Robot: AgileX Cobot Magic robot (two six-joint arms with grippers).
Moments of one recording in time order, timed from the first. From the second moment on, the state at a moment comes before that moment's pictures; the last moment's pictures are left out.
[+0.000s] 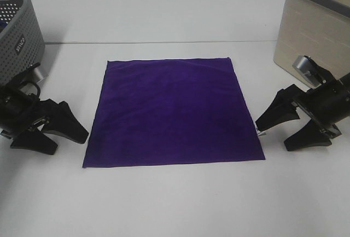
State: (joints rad) left arm 0.06 2.01 -0.96 -0.94 0.86 0.96; right arm -0.14 2.05 -0.99 0.91 0.94 -0.86
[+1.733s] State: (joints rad) left arm -0.28 2.22 -1.36 -0.60 1.02 0.53; right arm 0.19 2.14 -1.17 0.73 0.88 -0.50
